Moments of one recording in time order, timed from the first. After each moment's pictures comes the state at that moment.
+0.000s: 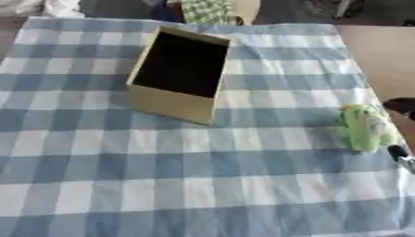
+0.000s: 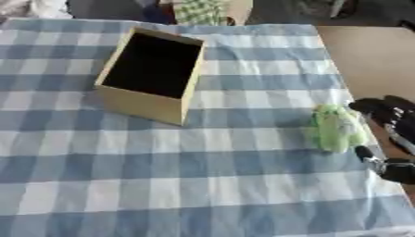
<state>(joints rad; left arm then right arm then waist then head) -0.36 0.26 -0.05 -1.99 -0.23 -0.18 0.19 0.39 -0.68 -0.39 -1.99 0.83 -0.29 0.13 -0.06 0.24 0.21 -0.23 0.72</state>
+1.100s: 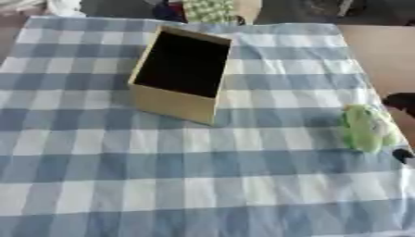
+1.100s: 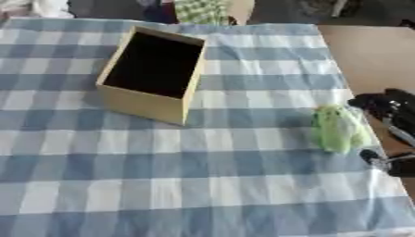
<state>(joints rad) -0.37 0.26 -0.05 -1.99 -0.23 -0.17 0.17 0.38 -0.81 -0.36 -1.98 0.84 -0.24 0.20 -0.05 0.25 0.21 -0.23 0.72</state>
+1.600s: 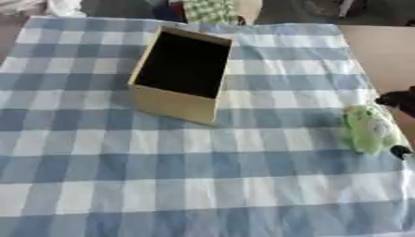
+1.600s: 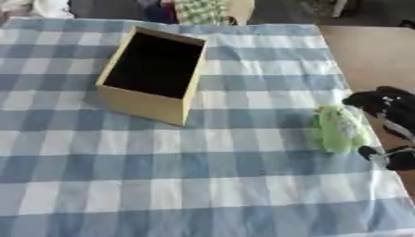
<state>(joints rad) -0.37 0.26 -0.05 -1.99 -0.23 -0.17 0.17 0.33 -0.87 -0.33 -1.88 0.81 -0.27 0.22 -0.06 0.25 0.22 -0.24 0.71</state>
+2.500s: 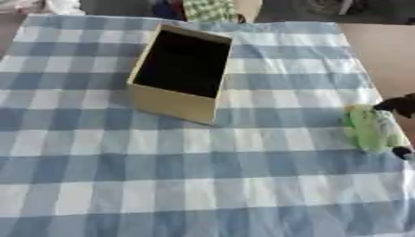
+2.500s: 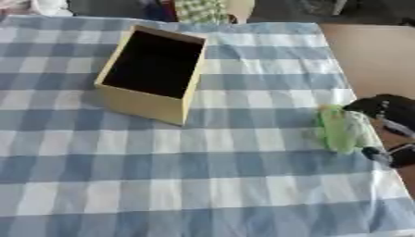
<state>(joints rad) -0.37 0.26 -0.05 -1.99 -0.23 -0.17 0.16 0.24 -0.93 -0.27 -1.72 0.73 -0.35 0.28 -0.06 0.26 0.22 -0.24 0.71</state>
